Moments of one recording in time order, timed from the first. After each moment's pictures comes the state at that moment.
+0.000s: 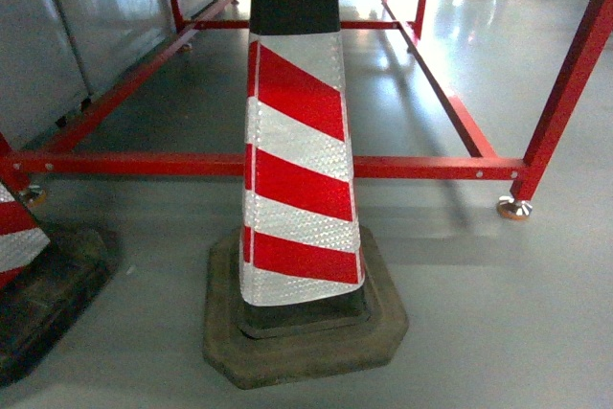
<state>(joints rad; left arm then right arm) 0.00 0.01 0.01 0.00 0.00 0.00 0.00 0.01 0.01 -0.01 0.00 0.00</state>
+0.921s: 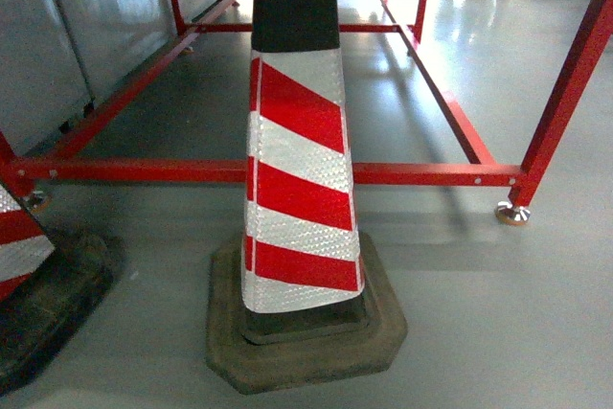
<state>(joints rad) 0.00 0.01 0.01 -0.01 0.00 0.00 0.00 0.01 0.01 -0.01 0.00 0.00</state>
